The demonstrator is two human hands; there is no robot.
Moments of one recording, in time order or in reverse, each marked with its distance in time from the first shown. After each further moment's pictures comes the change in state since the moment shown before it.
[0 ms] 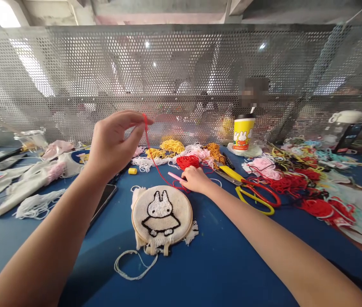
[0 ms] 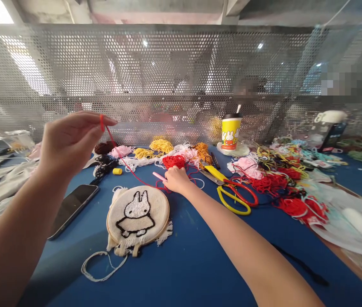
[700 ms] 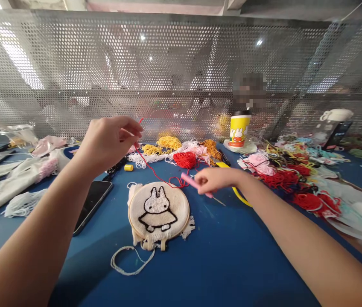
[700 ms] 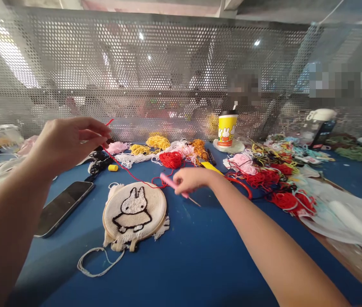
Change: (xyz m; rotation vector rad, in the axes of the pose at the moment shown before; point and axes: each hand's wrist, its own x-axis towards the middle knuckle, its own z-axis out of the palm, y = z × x) left_hand -0.002 -0.014 -0.006 0.277 -0.213 -0.134; right_hand -0.048 0.019 -0.065 0.426 -0.420 -0.039
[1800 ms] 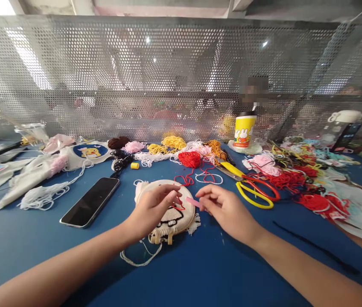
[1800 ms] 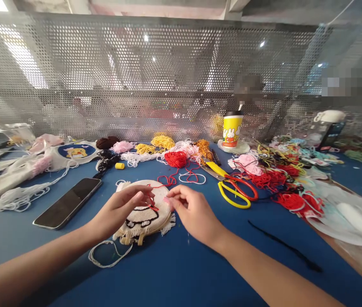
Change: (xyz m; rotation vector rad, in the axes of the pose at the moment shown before) left_hand -0.100 0.022 0.062 -0.912 -0.508 -0.330; right_hand -0.052 -0.044 0.082 0.469 0.559 -0.114
